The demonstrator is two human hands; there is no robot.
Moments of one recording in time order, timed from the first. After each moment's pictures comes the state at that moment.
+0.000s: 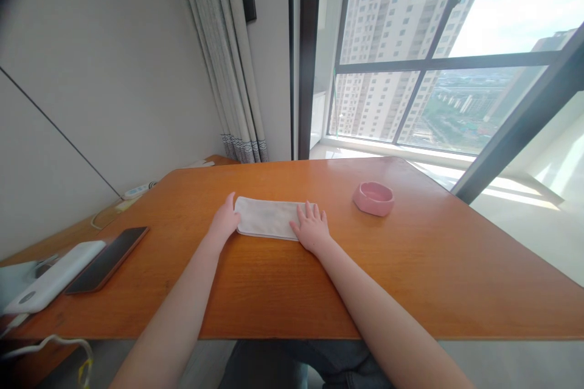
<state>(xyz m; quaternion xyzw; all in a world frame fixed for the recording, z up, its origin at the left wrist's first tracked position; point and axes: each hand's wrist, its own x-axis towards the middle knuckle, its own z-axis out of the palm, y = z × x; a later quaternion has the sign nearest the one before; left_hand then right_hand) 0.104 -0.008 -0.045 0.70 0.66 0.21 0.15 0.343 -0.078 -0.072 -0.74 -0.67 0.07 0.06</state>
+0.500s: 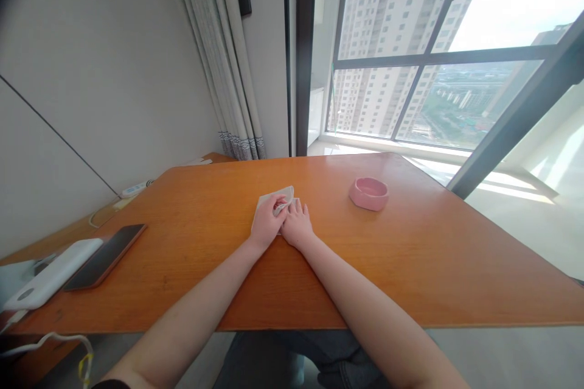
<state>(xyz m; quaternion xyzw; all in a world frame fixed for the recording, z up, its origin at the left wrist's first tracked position) 0.209 -0.057 -0.049 0.77 0.37 0.45 0.24 0.320 -0.072 -0.075 -0.68 -0.73 0.05 0.11</state>
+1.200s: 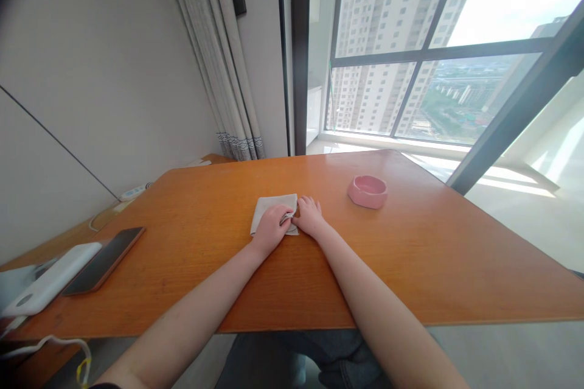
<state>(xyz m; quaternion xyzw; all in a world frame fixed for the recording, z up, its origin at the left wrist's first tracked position) 0.213 -0.062 -0.061 0.87 0.32 0.35 0.15 0.362 -0.063 -0.069 -0.70 -0.68 0.10 0.18</state>
